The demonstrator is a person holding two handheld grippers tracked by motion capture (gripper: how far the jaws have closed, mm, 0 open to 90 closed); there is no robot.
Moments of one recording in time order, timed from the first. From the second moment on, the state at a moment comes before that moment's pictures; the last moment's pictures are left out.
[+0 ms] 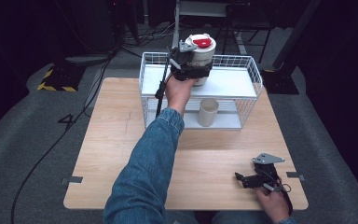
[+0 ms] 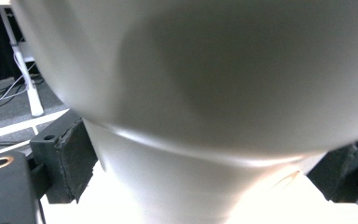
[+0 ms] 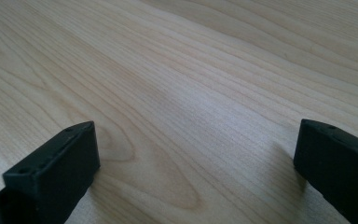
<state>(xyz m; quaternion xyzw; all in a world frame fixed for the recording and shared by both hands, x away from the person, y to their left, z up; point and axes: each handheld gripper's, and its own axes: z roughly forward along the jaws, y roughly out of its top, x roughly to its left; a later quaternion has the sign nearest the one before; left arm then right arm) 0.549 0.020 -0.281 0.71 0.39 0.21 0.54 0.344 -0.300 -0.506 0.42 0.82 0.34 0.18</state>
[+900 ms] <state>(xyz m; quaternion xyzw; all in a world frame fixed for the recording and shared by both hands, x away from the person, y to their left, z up) 0.544 0.012 -0.291 0.72 0.38 0.23 0.53 0.343 -0.300 -0.506 0.42 0.82 0.34 0.18</state>
